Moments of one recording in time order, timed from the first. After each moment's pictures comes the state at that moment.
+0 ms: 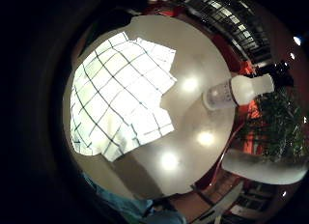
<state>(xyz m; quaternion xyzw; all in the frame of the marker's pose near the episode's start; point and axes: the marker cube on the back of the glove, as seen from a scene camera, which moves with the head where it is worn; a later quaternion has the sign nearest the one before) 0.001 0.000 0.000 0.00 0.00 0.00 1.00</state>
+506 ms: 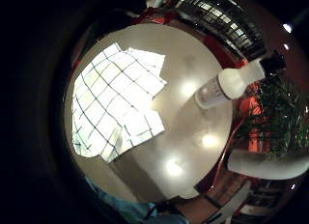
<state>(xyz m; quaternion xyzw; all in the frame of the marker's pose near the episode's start) 0.029 0.008 -0.011 0.05 -0.01 0.02 1.00</state>
